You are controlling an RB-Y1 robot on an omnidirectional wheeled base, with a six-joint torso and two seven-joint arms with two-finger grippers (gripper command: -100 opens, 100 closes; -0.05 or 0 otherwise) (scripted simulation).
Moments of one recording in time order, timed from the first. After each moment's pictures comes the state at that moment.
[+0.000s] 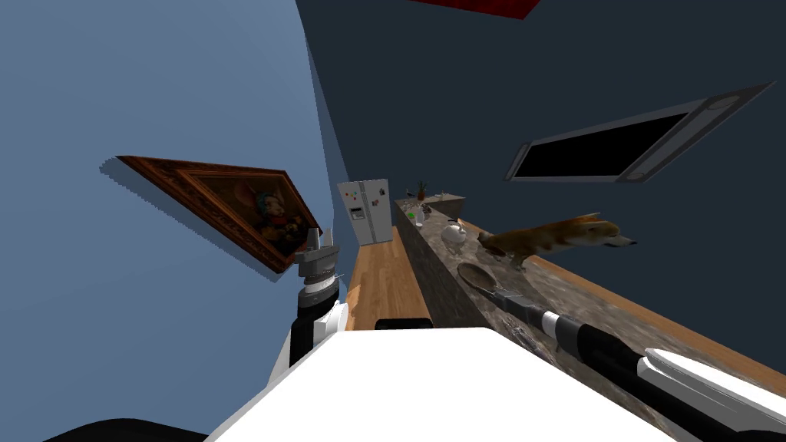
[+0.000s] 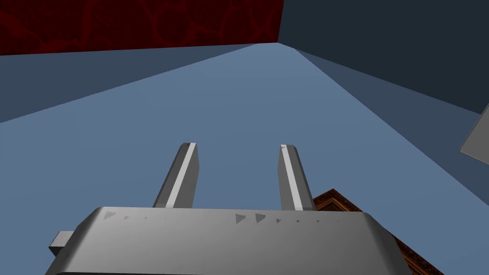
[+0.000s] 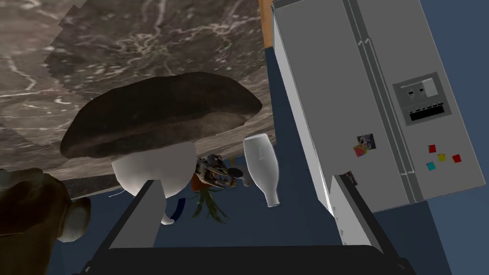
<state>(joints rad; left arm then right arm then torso) 0.51 -0.01 -0.06 -2.40 -0.08 -0.62 0.12 1.06 -1.13 -0.17 -2.11 0.41 -0.14 -0.05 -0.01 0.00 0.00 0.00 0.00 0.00</state>
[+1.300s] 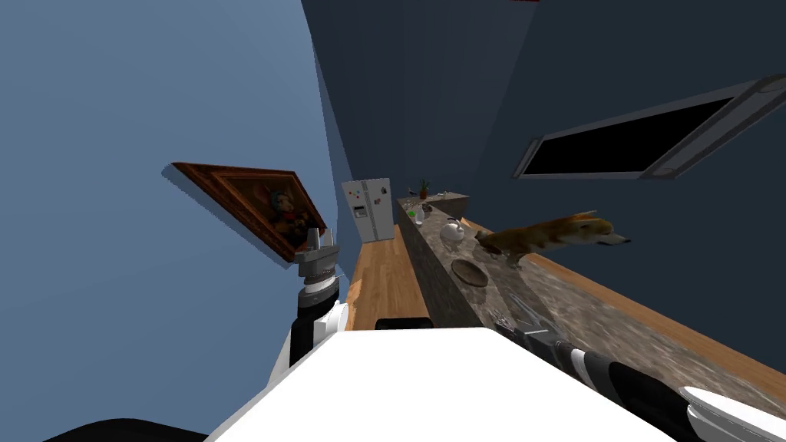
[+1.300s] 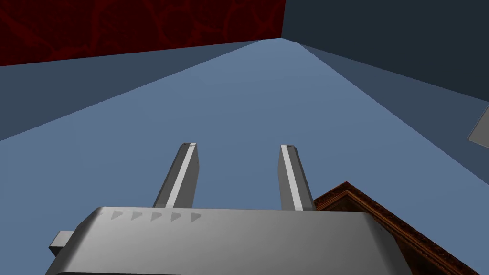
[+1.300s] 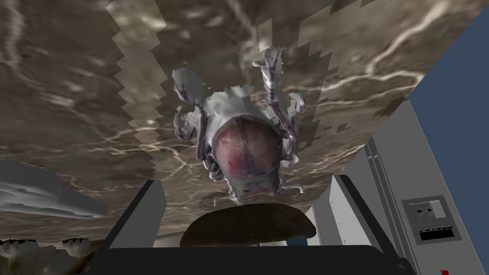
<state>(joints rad) 0.51 -0.01 -0.06 -2.40 -0.08 -0.62 0.12 1.21 -1.31 -0.05 -2.09 0.40 0.00 0.03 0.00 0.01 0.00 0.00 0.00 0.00</state>
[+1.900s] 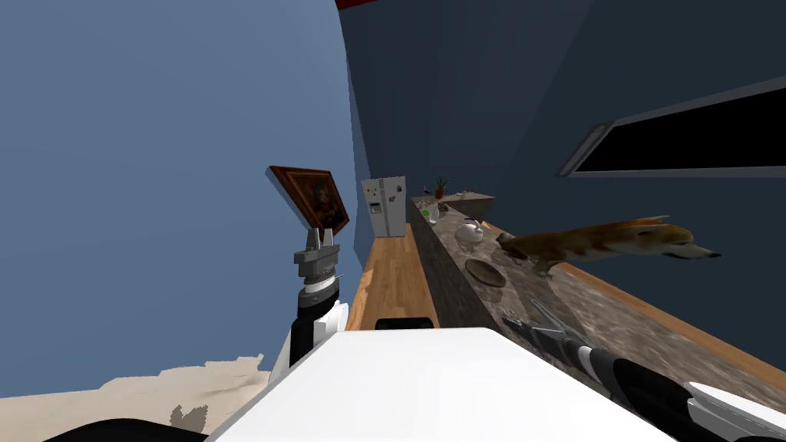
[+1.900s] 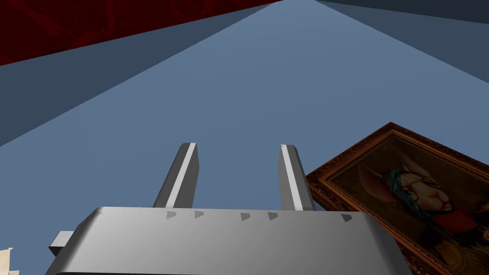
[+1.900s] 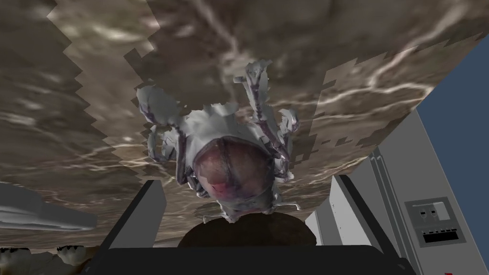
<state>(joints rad) 0.51 -0.01 -0.06 -2.40 -0.08 -0.62 0.12 1.14 -1.29 -0.03 -1.96 0.33 0.00 -0.03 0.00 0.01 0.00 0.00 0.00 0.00</state>
